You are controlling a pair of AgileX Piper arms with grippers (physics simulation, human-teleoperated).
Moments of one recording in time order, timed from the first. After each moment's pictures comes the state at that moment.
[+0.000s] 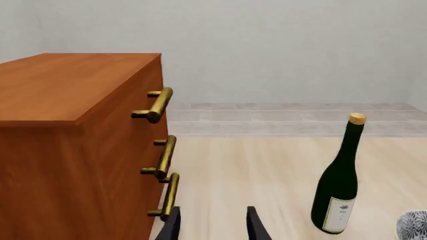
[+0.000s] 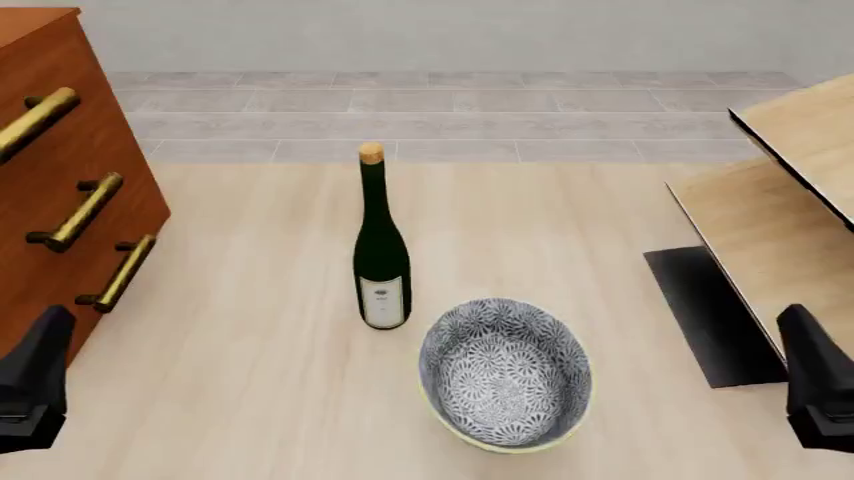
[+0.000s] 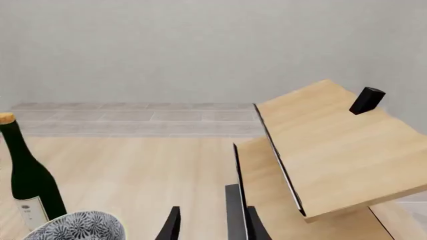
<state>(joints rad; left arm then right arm) 0.00 0.00 0.00 0.00 0.00 0.00 0.01 0.00 0.00 0.00</state>
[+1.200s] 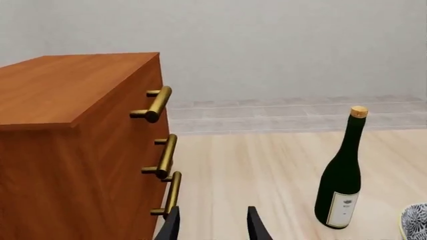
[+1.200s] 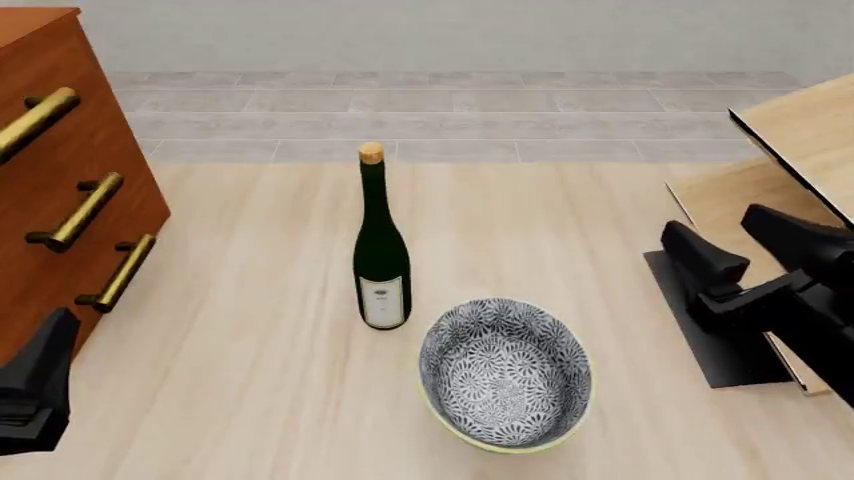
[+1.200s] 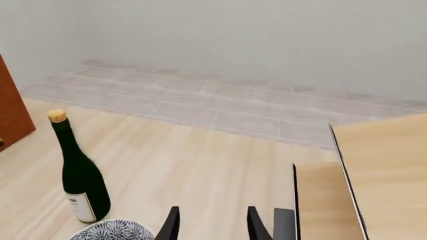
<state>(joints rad) 0.00 0.00 0.00 0.01 0.03 0.25 0.73 -0.21 -0.38 -0.03</state>
